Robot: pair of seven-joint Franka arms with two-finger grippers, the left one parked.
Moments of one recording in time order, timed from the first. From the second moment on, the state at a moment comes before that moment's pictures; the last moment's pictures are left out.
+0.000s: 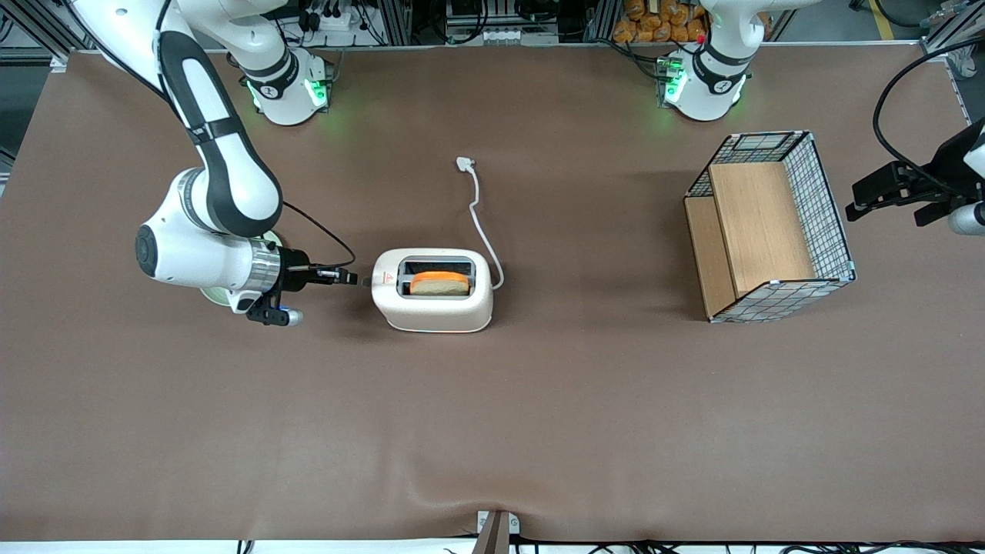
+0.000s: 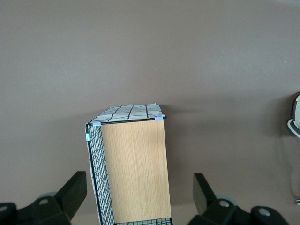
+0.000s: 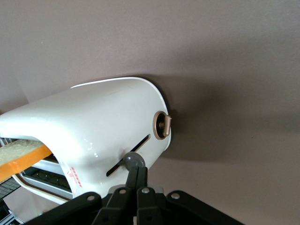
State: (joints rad) arm 0.24 0.33 -0.01 -2.00 0.73 2.13 -0.05
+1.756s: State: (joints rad) arm 0.27 0.38 -0.01 -2.00 0.77 2.21 -0.10
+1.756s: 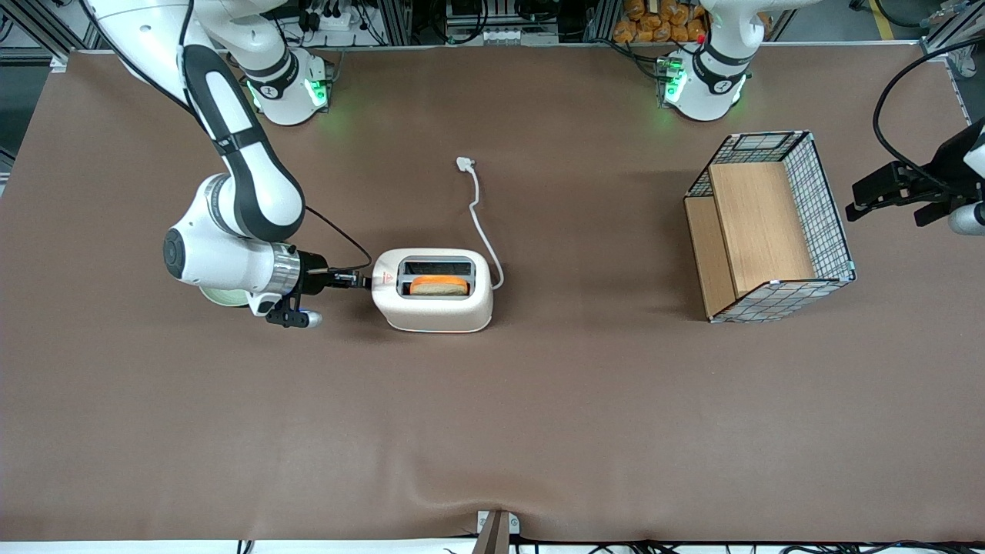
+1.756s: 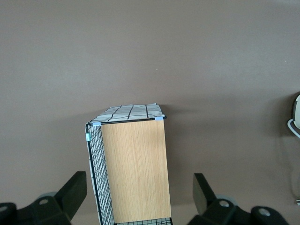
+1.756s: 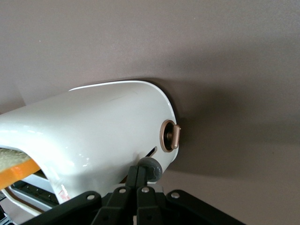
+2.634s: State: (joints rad) arm 0.27 0.41 -0.01 -2.00 0.78 2.24 -0.14
